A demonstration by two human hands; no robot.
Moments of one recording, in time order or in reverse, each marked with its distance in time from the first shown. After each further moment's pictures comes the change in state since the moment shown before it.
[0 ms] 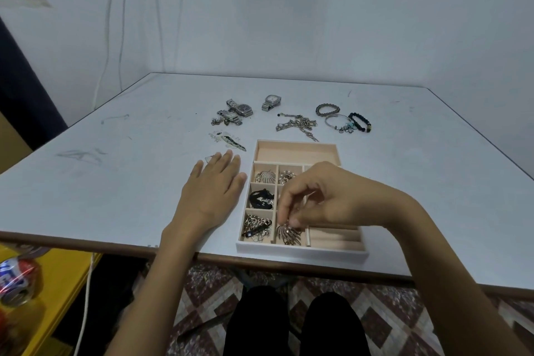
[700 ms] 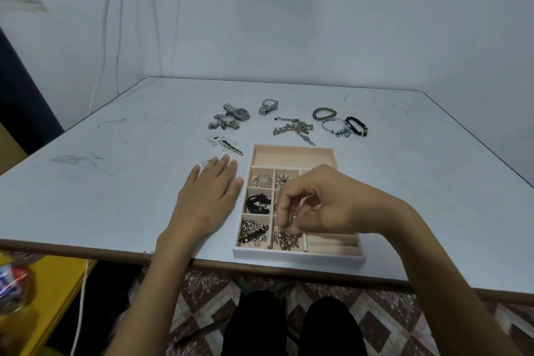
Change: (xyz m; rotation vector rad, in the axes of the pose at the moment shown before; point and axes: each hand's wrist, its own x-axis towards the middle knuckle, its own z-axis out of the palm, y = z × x) left_hand -0.001 -0.001 0.000 -0.037 0.009 0.005; right_hand -0.003 -0.003 0.001 -0.047 0.050 0.028
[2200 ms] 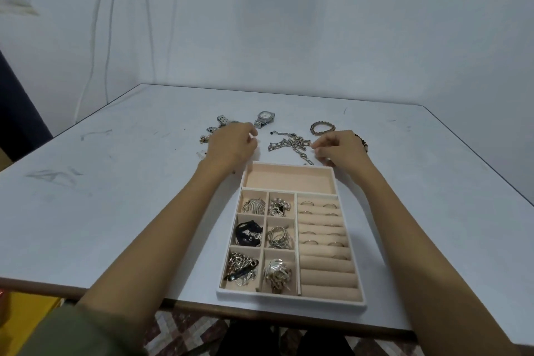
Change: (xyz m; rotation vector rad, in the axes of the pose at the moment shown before) left_hand 0.149 0.024 -0.013 -0.104 0.181 0.007; right_hand 0.091 0.129 -0.082 0.281 0.785 0.285
